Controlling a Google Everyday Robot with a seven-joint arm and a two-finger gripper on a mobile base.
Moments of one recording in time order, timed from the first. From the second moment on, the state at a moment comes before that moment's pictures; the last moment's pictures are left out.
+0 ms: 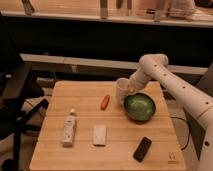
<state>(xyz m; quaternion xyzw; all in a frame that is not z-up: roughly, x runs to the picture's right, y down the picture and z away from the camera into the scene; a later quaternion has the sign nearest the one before) 0.172 0.020 0.836 -0.19 -0.22 -0.31 0.91</state>
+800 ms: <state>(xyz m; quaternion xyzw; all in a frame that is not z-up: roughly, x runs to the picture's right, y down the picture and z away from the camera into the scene) 0.211 0.027 0.833 -0.18 -0.21 -0.27 0.92</state>
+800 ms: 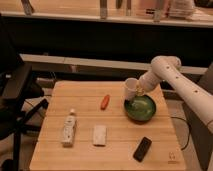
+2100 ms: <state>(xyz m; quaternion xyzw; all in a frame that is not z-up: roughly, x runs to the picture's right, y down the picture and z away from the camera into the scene) 0.247 0.039 0.845 -0.18 -0.20 -0.25 0.93</state>
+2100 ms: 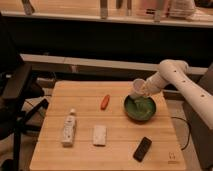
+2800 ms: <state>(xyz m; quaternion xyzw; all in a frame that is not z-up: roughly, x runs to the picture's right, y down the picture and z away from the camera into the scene) 0.259 0.040 0.849 -0.18 -0.20 -0.25 0.93</state>
